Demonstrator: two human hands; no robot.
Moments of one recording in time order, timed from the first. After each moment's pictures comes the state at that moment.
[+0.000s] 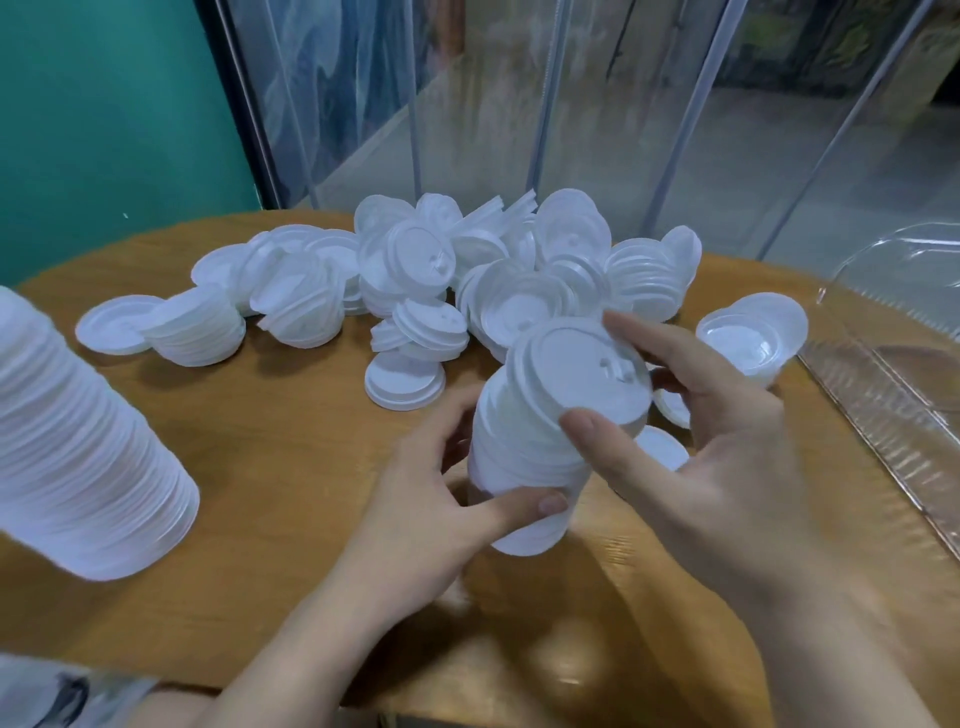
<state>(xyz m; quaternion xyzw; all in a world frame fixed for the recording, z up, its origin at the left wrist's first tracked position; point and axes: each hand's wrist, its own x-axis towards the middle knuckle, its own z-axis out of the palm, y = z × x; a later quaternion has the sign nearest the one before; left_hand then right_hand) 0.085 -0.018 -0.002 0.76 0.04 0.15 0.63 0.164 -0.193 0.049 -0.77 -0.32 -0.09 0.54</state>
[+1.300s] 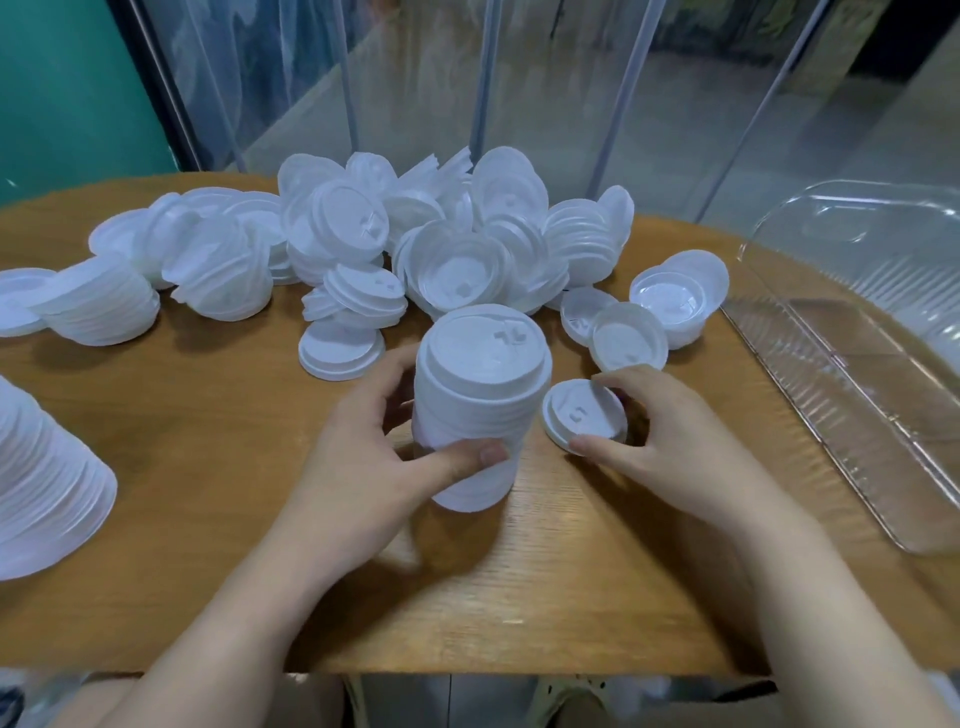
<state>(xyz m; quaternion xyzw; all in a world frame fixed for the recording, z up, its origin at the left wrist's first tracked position) 0.091 -0.018 -0.005 0.77 0.03 0.15 0.63 0.219 -0.262 -0.006 -0.93 -0.25 0.05 0.25</state>
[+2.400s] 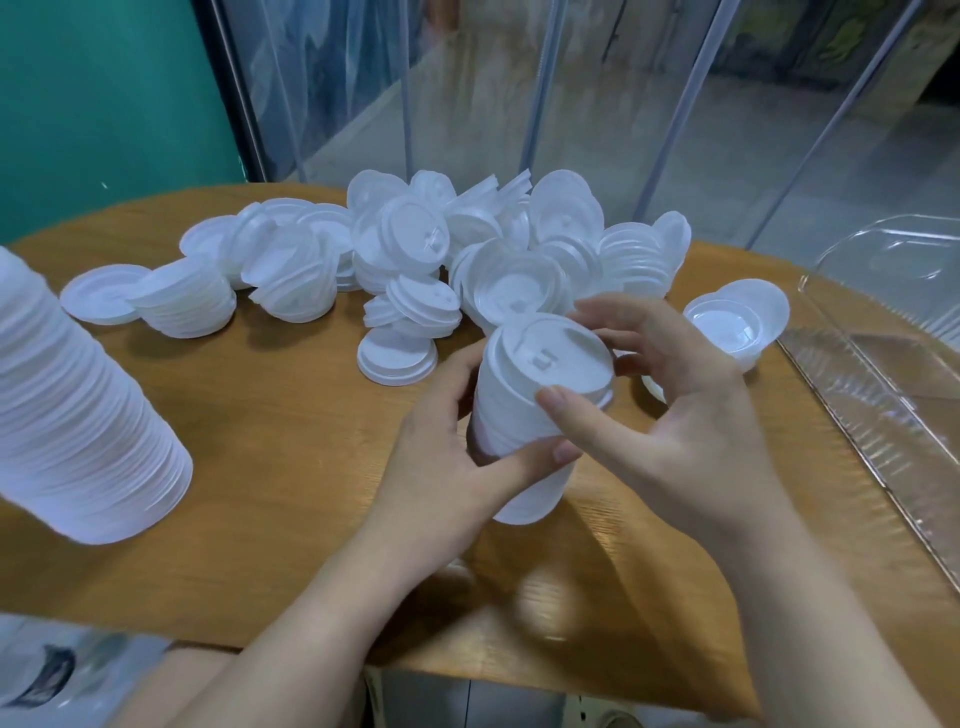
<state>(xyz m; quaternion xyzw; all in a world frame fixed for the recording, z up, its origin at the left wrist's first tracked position) 0.092 -0.034 0.002 0.74 0.04 0.20 0.64 0.172 -0.190 0.051 -0.77 -0.35 -0.06 0.53</state>
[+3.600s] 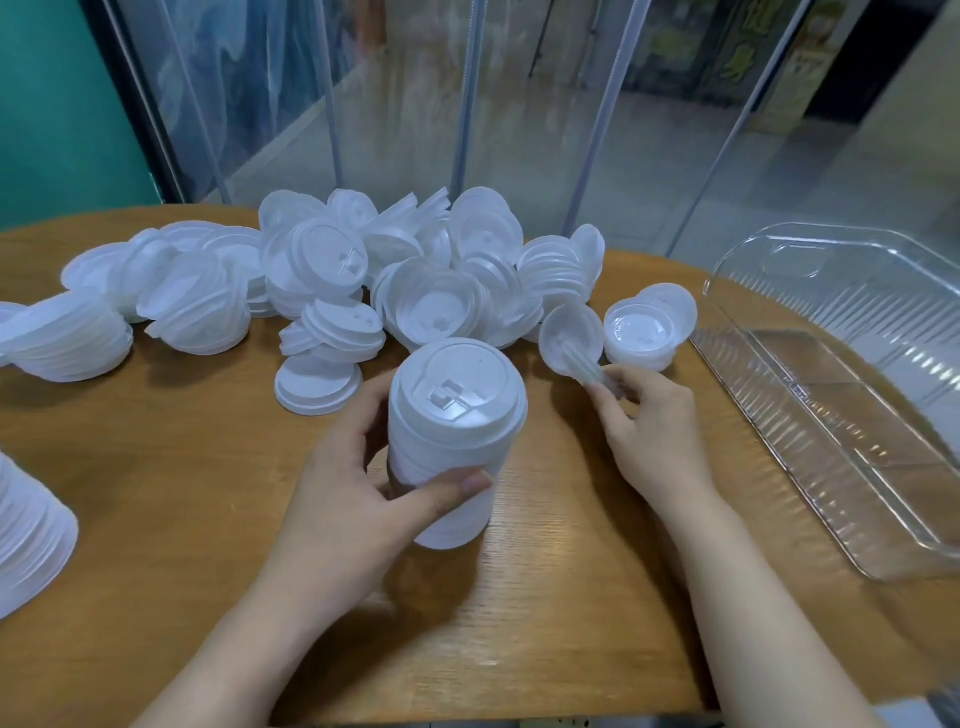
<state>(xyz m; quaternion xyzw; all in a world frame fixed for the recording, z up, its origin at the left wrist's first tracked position) 0.092 -0.032 0.001 0.73 0.02 0.19 0.65 0.253 -0.250 -0.023 -0.89 -0.15 -0.14 0.40</state>
